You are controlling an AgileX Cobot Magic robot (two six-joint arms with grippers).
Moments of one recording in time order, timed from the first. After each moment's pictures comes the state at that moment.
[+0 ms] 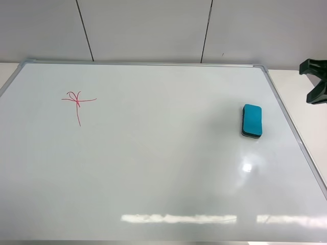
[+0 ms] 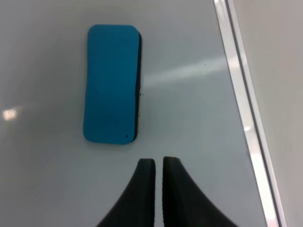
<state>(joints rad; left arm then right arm) -0.04 -0.01 -0.51 0.07 1.06 -0.05 -0.11 1.29 -0.85 0.23 0.72 -0.01</state>
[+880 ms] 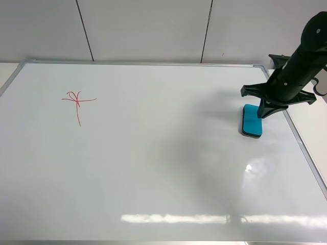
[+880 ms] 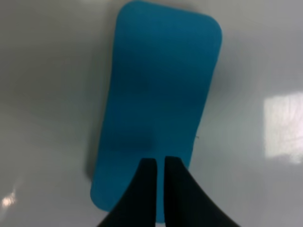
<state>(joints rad) -0.04 -0.01 -0.51 0.07 1.06 -0.05 0.10 1.82 -1.10 0.09 0.70 0.08</state>
